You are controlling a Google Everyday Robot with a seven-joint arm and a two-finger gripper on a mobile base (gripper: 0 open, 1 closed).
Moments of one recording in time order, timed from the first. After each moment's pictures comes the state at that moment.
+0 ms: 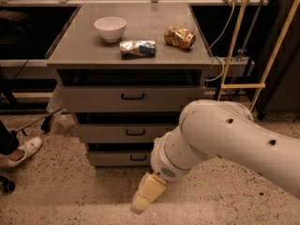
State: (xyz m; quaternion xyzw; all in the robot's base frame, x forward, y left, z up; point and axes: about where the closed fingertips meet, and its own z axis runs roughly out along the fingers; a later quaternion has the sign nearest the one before) arm 0.383 0.002 0.732 -0.56 0.79 0.17 0.19
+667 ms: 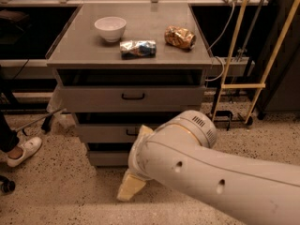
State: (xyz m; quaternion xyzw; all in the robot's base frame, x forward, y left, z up) arm 0.420 0.038 0.725 -0.59 0.76 0.02 0.27
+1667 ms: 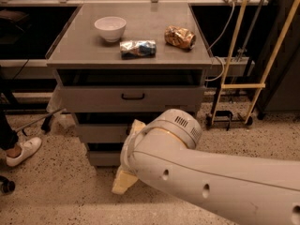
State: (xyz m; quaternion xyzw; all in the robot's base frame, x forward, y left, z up) arm 0.440 0.059 0.730 -0.60 0.74 0.00 0.30
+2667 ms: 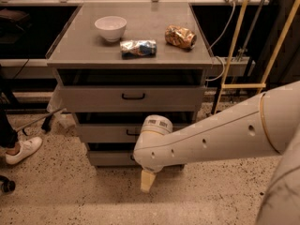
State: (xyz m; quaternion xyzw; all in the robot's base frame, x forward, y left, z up) arm 0.502 -0.018 0.558 -0.57 0.81 -0.09 0.12
